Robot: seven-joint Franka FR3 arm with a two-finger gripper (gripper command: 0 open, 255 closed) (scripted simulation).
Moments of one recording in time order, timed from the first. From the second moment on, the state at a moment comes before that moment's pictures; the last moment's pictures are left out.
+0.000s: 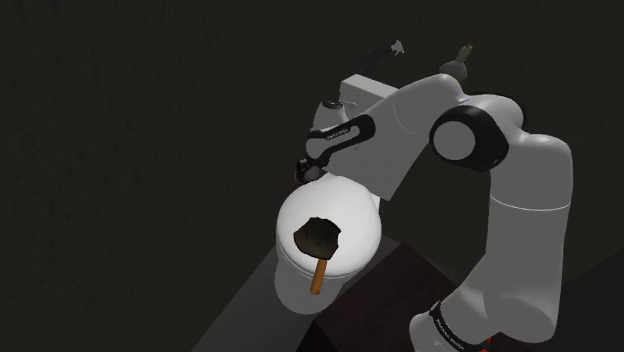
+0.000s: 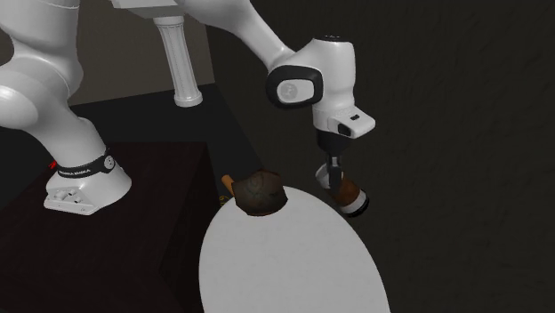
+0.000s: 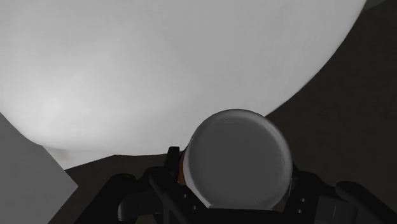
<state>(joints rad) 0.20 0.52 -0.28 -1.89 0.03 2.53 0.08</state>
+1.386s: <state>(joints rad) 0.45 -0.02 -0.38 -2.68 -0.40 2.75 0.59</state>
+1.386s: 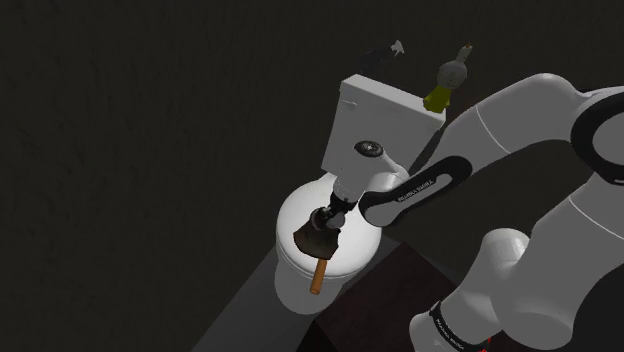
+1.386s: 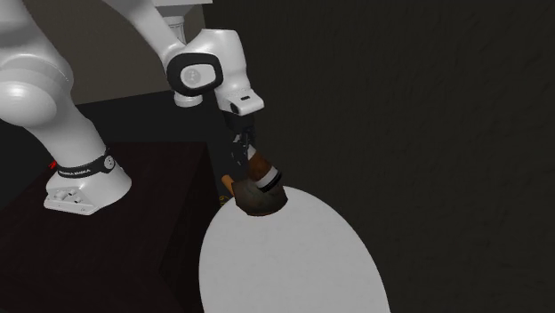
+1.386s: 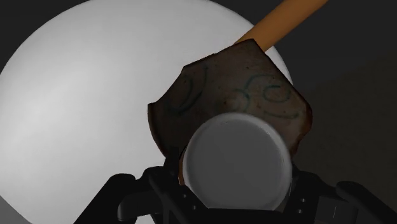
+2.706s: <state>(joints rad) 0.45 0.21 -0.37 -2.67 -0.40 2.98 0.63</state>
